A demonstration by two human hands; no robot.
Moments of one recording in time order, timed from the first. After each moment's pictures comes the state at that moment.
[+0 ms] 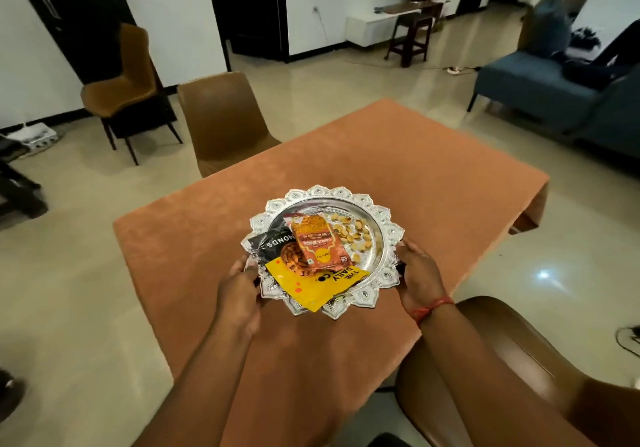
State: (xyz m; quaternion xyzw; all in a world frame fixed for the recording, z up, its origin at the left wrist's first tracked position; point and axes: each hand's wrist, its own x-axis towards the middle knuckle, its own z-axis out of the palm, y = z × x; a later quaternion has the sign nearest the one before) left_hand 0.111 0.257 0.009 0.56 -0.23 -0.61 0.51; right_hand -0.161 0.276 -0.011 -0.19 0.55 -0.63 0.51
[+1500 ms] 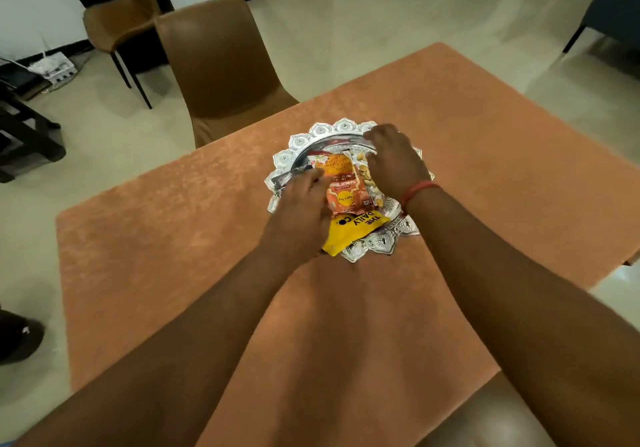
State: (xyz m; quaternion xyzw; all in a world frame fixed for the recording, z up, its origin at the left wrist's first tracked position) left_hand -0.085 -0.010 -0.022 0.54 -0.81 -0.11 0.20; right_hand -0.287 -0.099 -0.026 -0.74 0.63 -0.21 0.12
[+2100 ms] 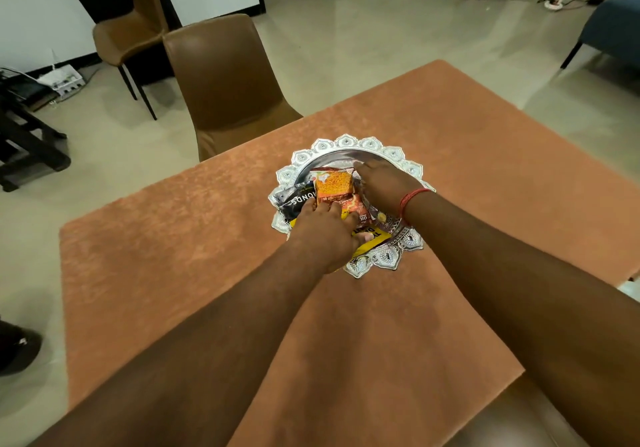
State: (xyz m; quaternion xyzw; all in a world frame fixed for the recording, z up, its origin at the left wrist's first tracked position) left_hand -0.119 -0.023 -0.011 0.51 -0.84 -0.02 -0.16; right_hand -0.287 -0.127 -0.055 -0.82 0.56 0.01 0.10
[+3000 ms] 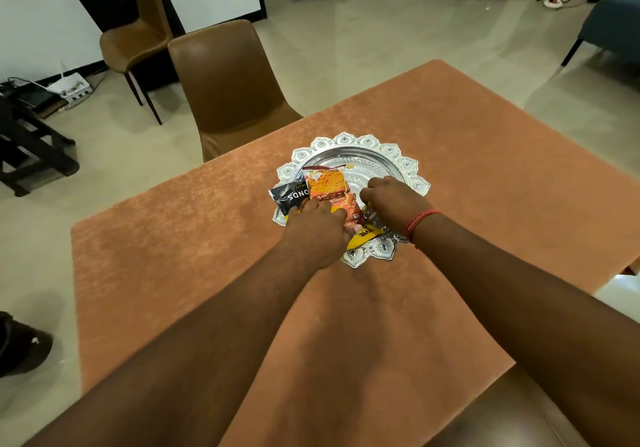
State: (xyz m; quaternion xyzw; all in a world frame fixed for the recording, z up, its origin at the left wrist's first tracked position) left_hand -0.108 -0.007 -0.012 0.57 -0.82 -0.04 -0.09; right_hand -0.294 -0.065 -0.039 -0.86 0.51 0.01 0.03
